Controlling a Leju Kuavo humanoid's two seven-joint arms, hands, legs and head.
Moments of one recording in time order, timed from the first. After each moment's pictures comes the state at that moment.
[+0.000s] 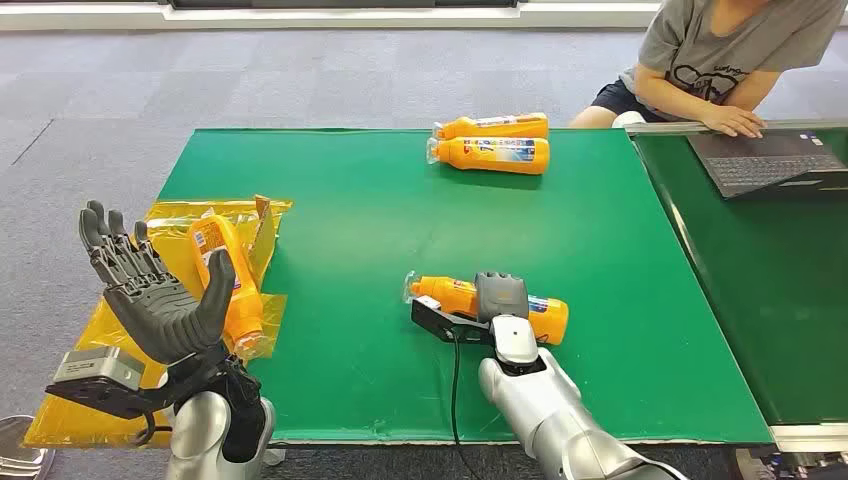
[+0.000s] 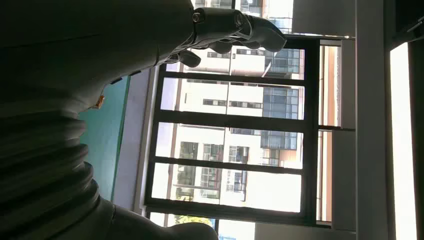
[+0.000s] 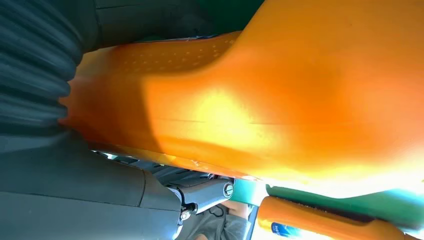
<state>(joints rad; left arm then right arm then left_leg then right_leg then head) -0.07 -0.28 -0.12 -1.60 0.05 0.40 -0.67 -0.59 0.24 0.23 -0.38 1.48 -0.21 0.15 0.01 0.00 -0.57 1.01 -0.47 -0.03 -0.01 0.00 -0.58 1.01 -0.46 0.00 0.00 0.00</state>
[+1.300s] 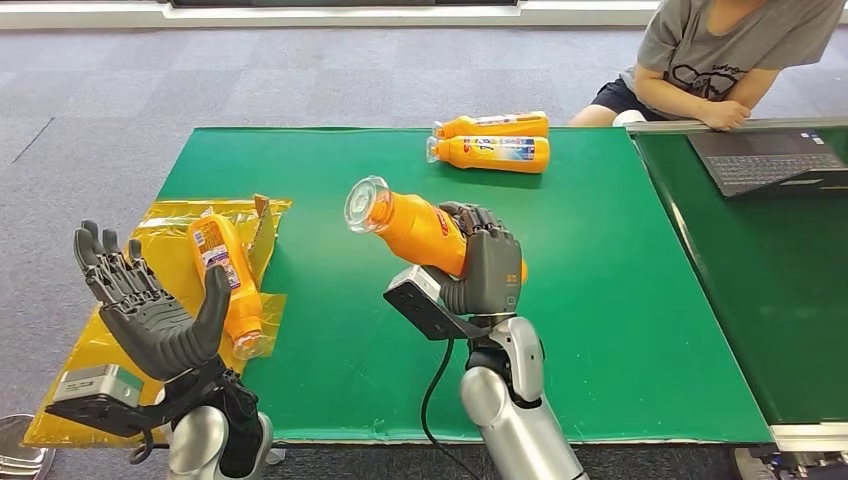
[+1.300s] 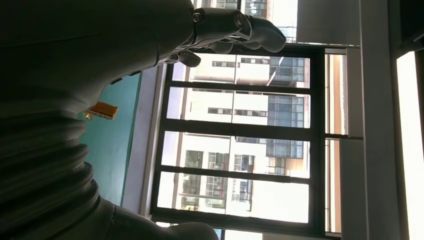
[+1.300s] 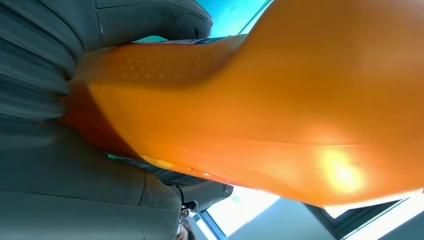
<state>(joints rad) -0.01 -0.28 -0.11 -1.62 0.06 0.42 -0.70 -0.28 0.29 0.36 -1.21 1.01 -0.49 -0.25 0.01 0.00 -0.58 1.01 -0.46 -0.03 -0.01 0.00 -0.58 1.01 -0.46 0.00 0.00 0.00</state>
